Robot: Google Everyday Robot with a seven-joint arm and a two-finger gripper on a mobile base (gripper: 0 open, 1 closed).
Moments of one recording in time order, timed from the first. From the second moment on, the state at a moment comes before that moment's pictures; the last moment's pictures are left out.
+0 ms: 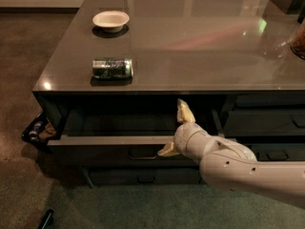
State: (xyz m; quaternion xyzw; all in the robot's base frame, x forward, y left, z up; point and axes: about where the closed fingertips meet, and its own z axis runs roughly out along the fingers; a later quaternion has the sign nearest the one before) arm 0.566 -0.059 0.690 -0.55 0.63 -0.10 0.54
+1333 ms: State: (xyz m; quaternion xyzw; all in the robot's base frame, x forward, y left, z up) arm 0.574 -0.061 0.693 -0.55 0.63 -0.10 0.55
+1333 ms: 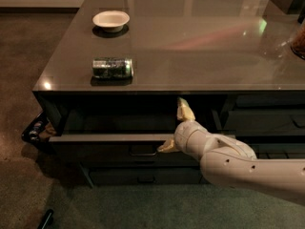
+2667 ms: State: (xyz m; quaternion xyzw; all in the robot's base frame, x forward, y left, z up) arm 0.608 -0.056 0.693 -0.56 0.60 -0.10 0.56
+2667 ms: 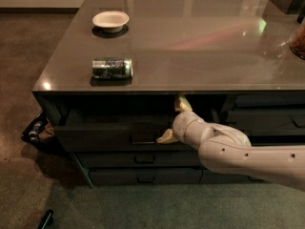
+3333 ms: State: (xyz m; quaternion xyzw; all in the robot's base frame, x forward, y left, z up) arm 0.623 -0.057 0.694 -0.57 0.59 -0.11 0.56
